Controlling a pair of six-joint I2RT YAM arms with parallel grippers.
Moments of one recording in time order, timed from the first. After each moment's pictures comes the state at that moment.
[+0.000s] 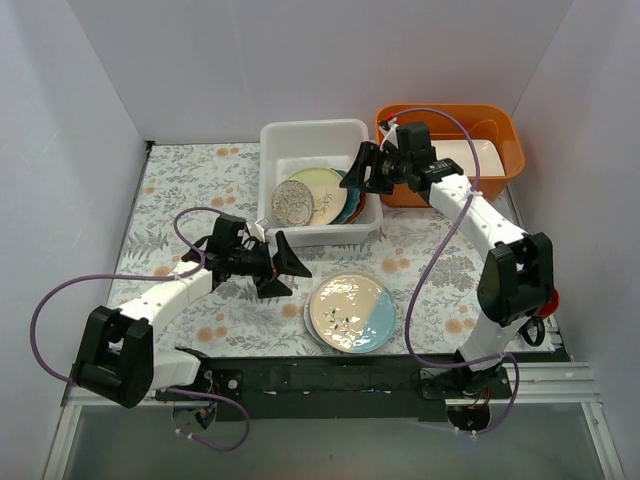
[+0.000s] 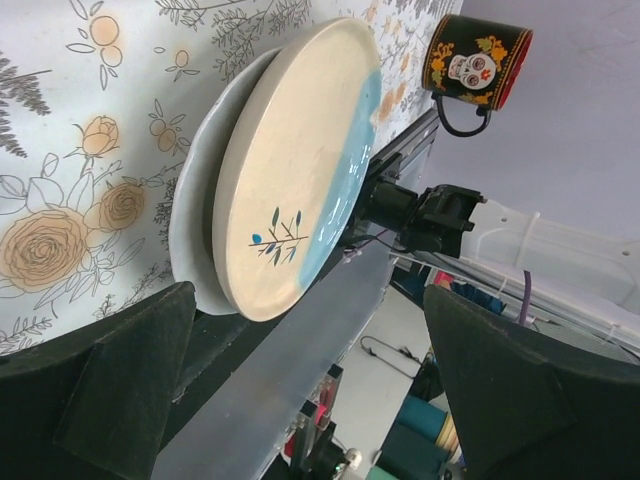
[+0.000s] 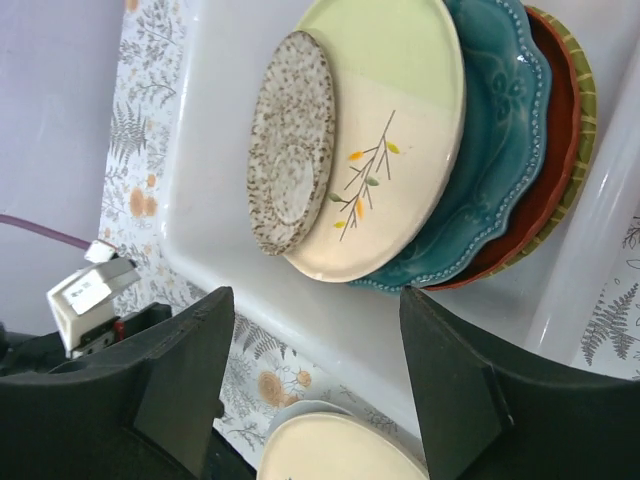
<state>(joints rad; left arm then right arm) -0.36 1.25 0.67 -0.27 0.79 -0.86 0.39 1.74 1.51 -0.40 -0.44 0.52</state>
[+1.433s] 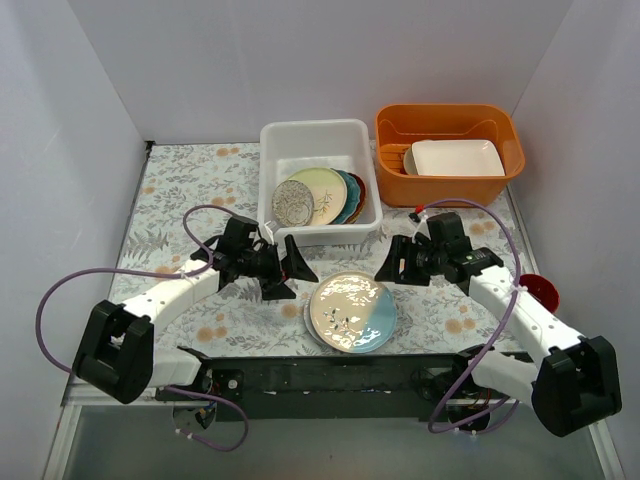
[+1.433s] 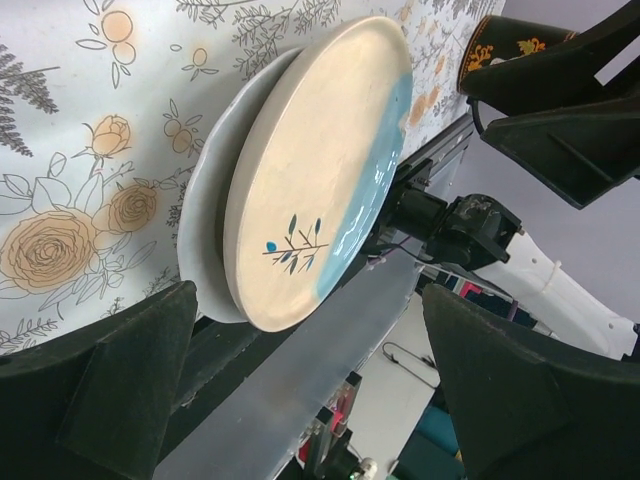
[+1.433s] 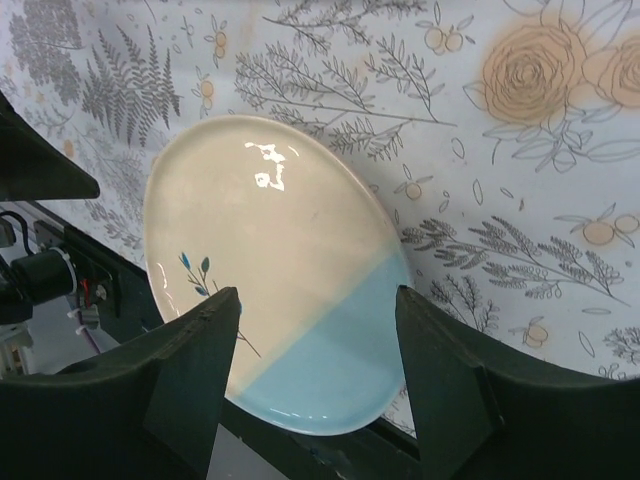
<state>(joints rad) -0.45 1.28 0.71 -0.30 0.68 -0.87 0.39 1.12 0.74 -0.49 -0.42 0.49</state>
